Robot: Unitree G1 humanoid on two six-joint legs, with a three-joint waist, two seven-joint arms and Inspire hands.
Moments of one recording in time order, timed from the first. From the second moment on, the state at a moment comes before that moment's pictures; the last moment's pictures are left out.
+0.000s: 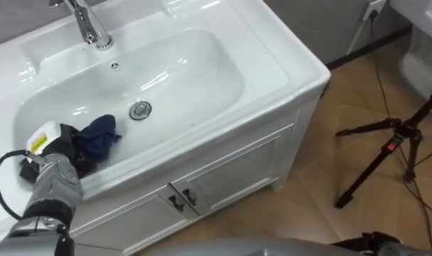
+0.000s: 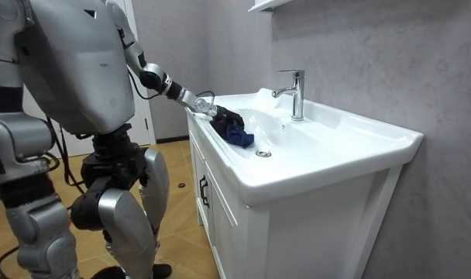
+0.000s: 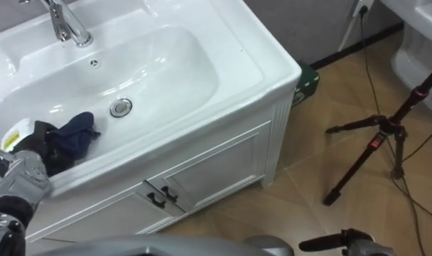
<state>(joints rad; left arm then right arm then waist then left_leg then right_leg) -0.21 0.34 0.07 0.99 0.70 0.13 0.24 -0.05 -0.34 -0.05 1.40 0.07 0.12 0.04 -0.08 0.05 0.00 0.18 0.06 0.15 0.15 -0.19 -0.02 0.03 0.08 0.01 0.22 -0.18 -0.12</state>
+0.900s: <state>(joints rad) -0.46 0.20 -0.32 0.83 0.32 0.20 0.14 -0.06 -0.31 0.03 1.40 -0.02 0.12 0.12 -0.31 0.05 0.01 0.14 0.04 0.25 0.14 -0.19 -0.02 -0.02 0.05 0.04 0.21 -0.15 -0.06</state>
